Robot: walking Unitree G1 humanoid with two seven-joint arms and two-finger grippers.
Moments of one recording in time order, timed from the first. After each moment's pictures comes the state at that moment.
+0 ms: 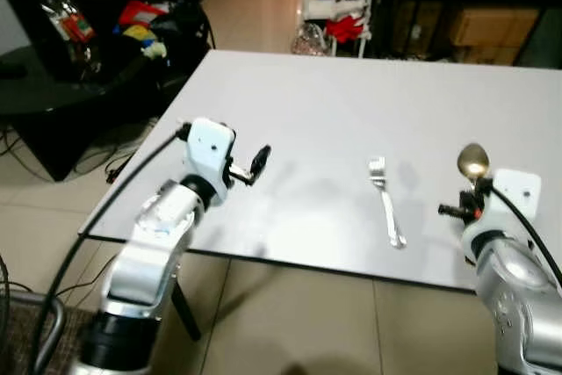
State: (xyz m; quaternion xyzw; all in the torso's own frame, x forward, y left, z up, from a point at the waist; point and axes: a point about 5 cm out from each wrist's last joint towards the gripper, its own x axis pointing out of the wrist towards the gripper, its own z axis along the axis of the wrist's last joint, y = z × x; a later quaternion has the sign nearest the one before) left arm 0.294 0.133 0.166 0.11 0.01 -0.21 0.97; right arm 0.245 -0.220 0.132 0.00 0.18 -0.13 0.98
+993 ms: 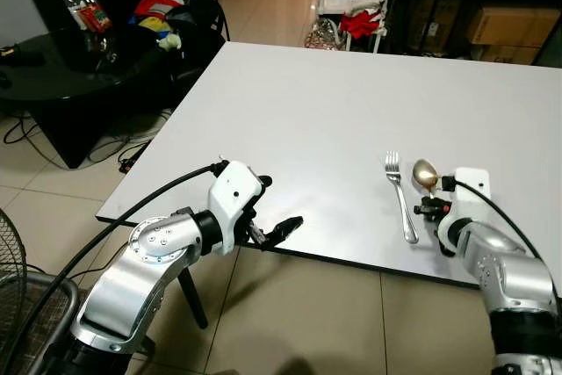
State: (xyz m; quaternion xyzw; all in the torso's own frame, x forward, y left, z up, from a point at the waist) left arm 0.253 0.114 0.148 0.12 0.10 -0.44 0.89; right arm 0.294 -0.240 0.082 0.02 0.27 -0.02 0.96
